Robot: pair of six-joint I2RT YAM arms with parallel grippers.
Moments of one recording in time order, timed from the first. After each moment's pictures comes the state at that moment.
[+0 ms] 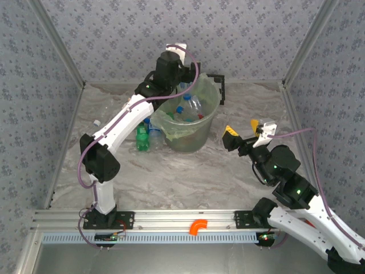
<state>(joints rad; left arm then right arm) -0.66 1.91 2.00 -0.31 -0.27 -0.18 0.79 0.52 0.78 -0.24 0.41 0.22</state>
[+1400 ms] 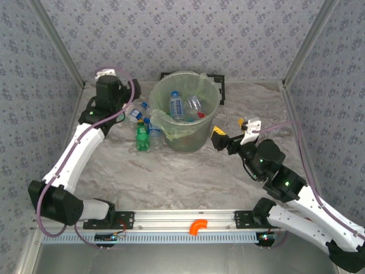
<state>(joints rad) -0.30 1.31 1.30 -0.40 -0.30 -0.45 0.85 0.64 0.78 -0.19 0.40 0.22</state>
